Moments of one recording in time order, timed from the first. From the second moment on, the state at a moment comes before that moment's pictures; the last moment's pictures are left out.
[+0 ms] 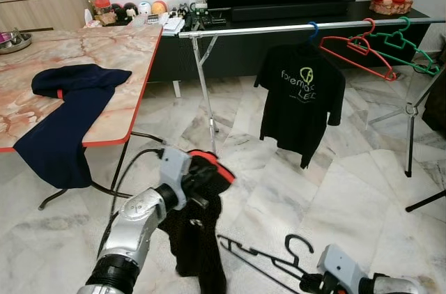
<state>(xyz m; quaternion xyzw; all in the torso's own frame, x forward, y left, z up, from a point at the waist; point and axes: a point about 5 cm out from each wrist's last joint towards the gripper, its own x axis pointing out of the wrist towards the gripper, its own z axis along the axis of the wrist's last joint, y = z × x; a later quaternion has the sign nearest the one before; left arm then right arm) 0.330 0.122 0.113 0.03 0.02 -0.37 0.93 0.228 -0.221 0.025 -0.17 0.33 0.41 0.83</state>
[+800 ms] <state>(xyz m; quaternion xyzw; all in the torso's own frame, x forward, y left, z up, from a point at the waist) 0.327 0.163 0.097 -0.03 0.01 -0.07 1.00 0.210 -0.237 -0.045 0.02 0.34 -0.06 0.94</state>
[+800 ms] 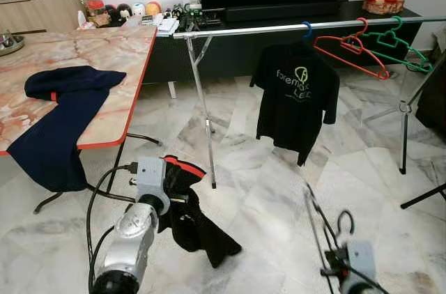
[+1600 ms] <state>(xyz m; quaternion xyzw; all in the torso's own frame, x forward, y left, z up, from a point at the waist) 0.283 0.144 0.102 -0.06 0.01 -0.09 0.99 0.144 -0.225 -0.091 0.03 0.44 -0.14 0.89</state>
